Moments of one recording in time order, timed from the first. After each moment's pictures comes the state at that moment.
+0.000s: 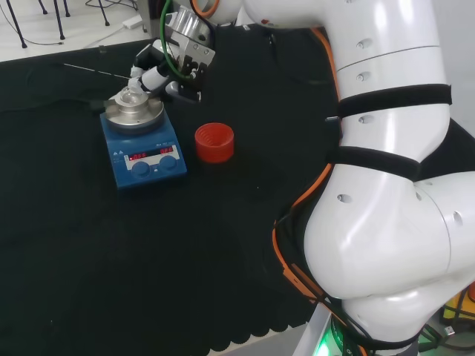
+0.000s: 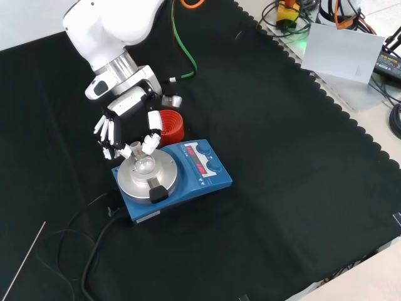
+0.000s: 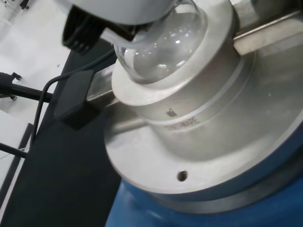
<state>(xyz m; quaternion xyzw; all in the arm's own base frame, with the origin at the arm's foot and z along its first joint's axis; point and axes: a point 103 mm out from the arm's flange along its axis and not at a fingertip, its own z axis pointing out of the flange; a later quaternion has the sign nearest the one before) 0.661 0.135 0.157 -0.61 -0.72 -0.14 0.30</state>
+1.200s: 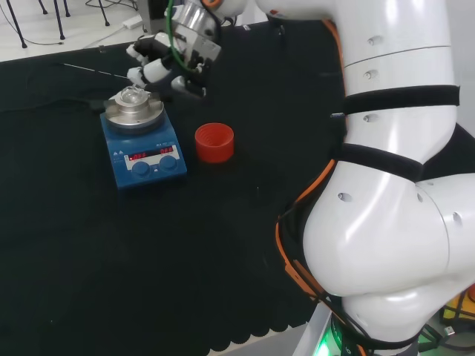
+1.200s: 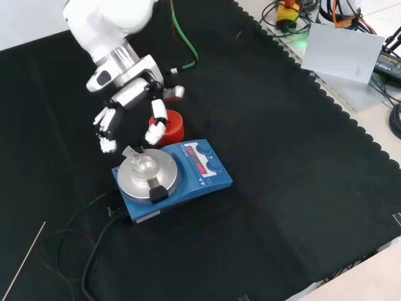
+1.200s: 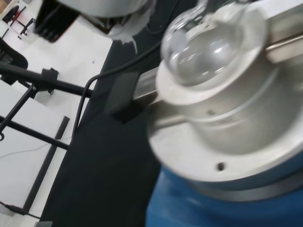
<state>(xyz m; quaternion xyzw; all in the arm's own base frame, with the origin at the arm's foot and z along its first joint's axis) 0.649 0.138 0.177 -0.57 -0.75 -0.16 0.31</state>
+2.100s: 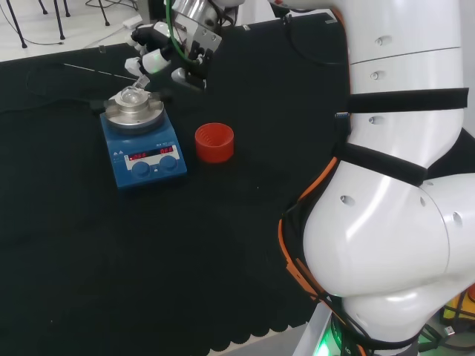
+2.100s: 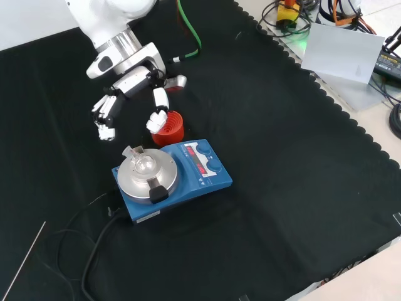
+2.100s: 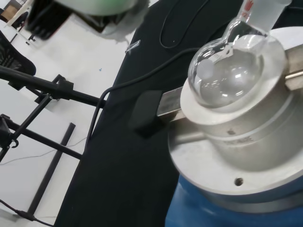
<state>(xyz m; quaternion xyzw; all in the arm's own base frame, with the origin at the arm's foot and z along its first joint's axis) 0.641 0.131 0.205 -0.57 -0.75 -0.17 0.29</state>
